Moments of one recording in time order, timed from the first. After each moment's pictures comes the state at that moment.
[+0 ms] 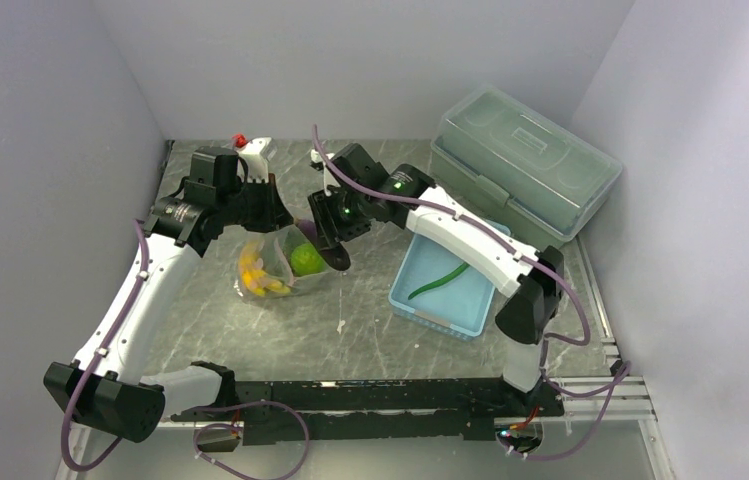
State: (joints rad) left arm -0.30 1.19 1.34 -0.81 0.32 -0.25; right arm 0.89 1.84 1.92 -0.93 -0.16 0.35
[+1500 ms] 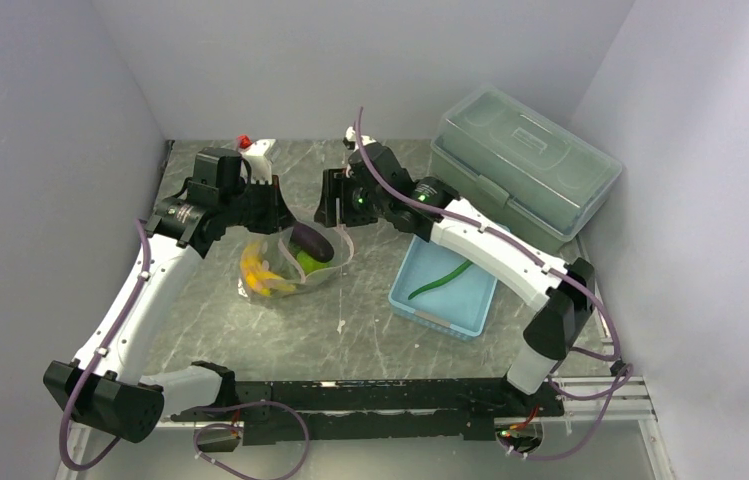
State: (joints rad) left arm -0.32 1.19 1.33 -0.81 0.32 -0.25; right arm 0.87 1.69 1.69 -0.61 0.01 0.62
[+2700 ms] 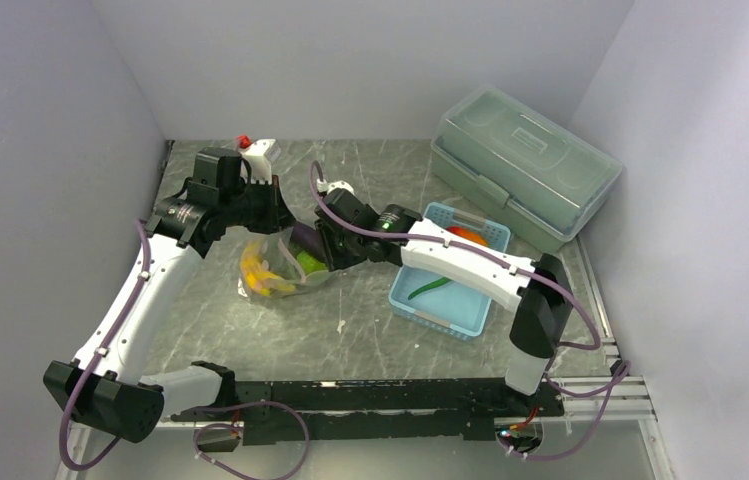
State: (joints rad) left arm -0.32 1.19 1.33 -0.81 0.32 -0.25; right arm 1.01 1.76 1.62 -0.74 0.15 0.54
